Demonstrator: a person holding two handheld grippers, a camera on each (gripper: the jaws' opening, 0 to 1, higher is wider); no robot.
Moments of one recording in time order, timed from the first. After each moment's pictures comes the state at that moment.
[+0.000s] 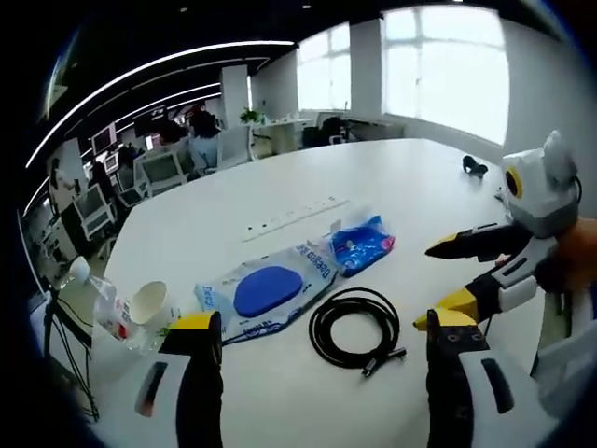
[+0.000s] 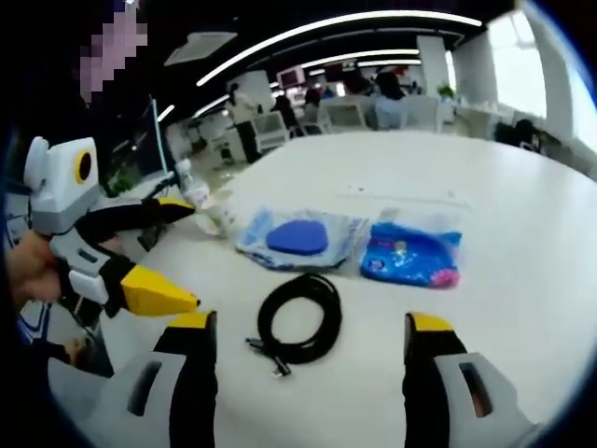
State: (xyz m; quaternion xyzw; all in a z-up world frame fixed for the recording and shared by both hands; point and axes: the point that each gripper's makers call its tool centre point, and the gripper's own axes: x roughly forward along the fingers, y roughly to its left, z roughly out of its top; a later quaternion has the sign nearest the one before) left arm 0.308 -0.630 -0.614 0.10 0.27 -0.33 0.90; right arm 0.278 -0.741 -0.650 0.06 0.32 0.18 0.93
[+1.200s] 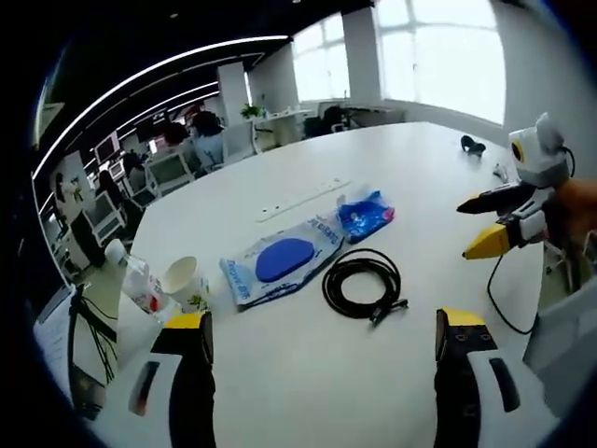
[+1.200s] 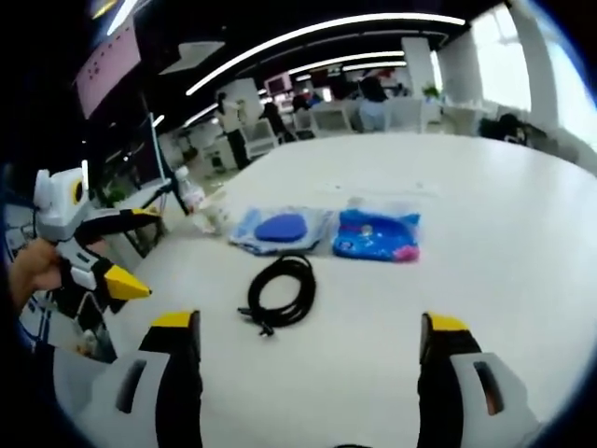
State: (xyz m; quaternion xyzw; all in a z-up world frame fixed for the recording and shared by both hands) left arm 0.266 -0.583 -0.614 0.15 0.28 -0.32 0.89; right arm 0.227 -0.782 -0.645 0.08 0.31 0.16 0.93
